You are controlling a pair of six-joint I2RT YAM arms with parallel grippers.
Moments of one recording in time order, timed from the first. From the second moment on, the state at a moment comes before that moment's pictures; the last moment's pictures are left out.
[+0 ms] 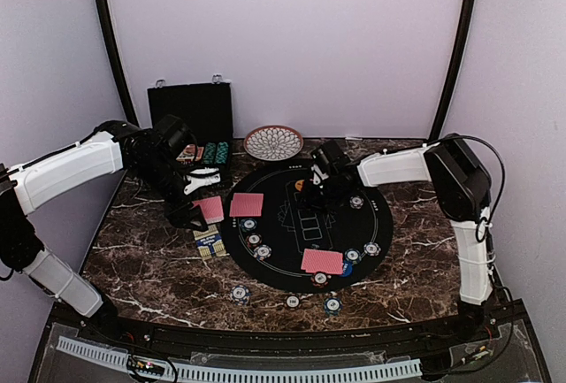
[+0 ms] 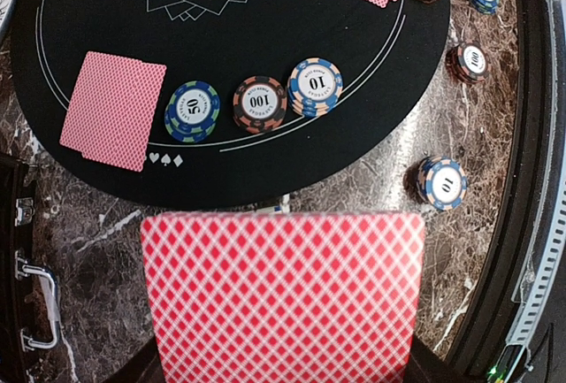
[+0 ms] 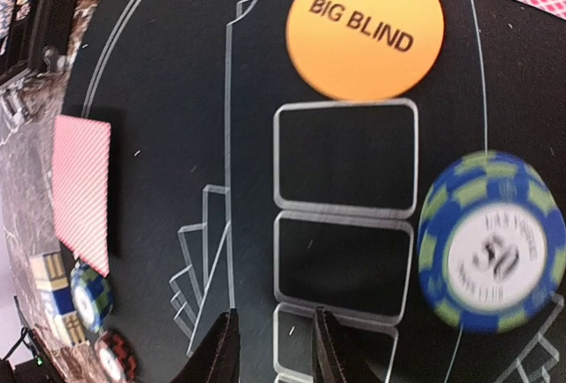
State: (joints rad) left arm -0.57 1.46 1.28 -1.05 0.28 0.67; right arm 0.68 2.15 1.48 -0.30 -0.23 0.68
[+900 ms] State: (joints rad) left arm -0.57 1.46 1.28 -1.06 0.28 0.68; right arm 0.64 2.29 1.66 -0.22 -0.25 0.71
